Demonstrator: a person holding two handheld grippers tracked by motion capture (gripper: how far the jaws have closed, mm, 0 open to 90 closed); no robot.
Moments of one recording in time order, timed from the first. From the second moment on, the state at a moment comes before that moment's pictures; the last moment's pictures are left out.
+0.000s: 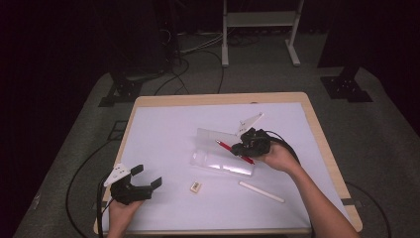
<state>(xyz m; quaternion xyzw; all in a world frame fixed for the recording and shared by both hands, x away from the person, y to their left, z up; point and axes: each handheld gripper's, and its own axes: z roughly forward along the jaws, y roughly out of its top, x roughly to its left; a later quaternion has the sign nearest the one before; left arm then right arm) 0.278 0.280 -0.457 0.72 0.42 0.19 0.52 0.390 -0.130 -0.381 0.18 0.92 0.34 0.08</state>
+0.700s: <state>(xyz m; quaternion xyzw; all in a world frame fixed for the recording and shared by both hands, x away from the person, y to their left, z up) 0.278 0.279 -0.457 0.72 0.42 0.18 0.52 0.399 -0.114 -0.404 0.18 0.93 0.32 0.07</state>
